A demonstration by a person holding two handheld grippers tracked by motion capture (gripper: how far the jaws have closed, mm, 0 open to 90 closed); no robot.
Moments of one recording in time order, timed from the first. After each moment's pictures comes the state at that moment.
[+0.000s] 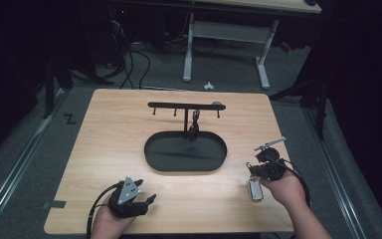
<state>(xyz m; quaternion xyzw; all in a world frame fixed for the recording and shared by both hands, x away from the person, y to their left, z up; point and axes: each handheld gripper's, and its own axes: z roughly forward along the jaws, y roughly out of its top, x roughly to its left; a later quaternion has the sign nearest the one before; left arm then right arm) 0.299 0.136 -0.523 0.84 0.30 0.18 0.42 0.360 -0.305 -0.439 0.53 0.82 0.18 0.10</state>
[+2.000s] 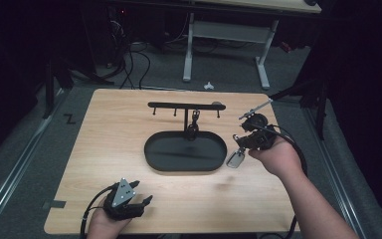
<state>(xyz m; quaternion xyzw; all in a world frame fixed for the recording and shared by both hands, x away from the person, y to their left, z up) 0.292 0.147 -0.520 0.83 0.30 0.19 0.43 0.393 -0.242 -0.332 0.47 0.86 0.19 0.13</state>
